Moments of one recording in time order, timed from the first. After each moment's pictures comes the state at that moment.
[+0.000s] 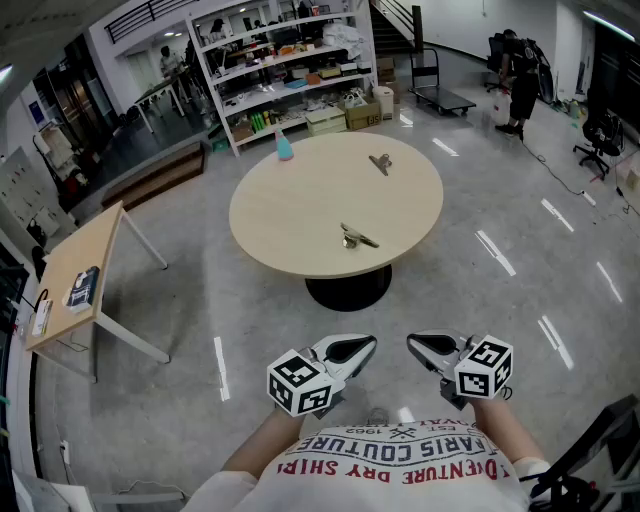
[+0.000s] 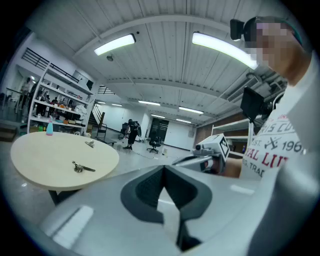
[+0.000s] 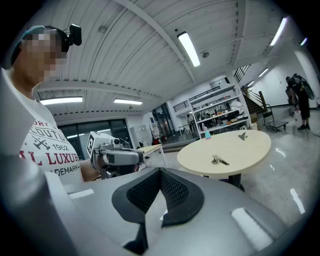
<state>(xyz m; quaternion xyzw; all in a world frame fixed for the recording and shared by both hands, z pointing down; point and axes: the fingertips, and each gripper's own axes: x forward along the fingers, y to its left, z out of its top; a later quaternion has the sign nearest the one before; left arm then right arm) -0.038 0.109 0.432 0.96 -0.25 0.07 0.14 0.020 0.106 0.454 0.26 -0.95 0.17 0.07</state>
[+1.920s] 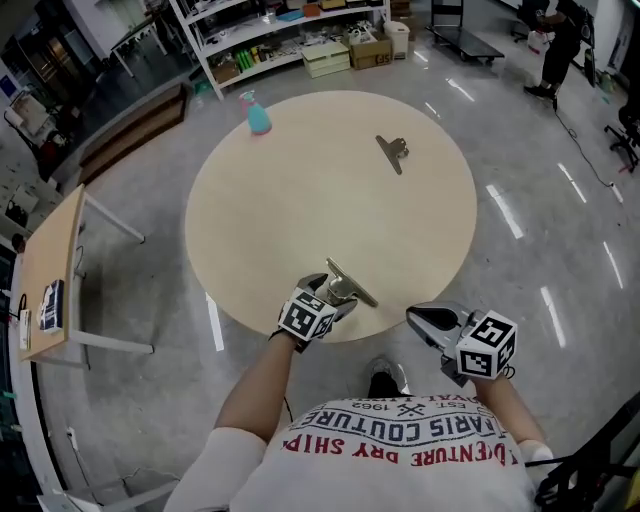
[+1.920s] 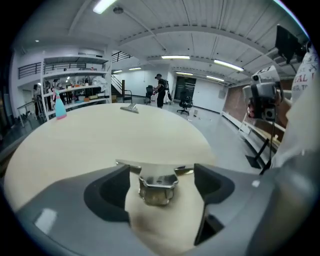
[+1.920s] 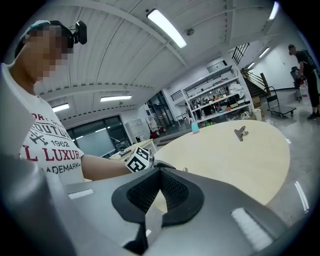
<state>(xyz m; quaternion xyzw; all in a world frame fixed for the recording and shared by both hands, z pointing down) -0.078 -0.359 0.659 0.86 -0.35 0.33 0.18 0.047 -0.275 0.507 0.23 -0.94 0.23 0.10</state>
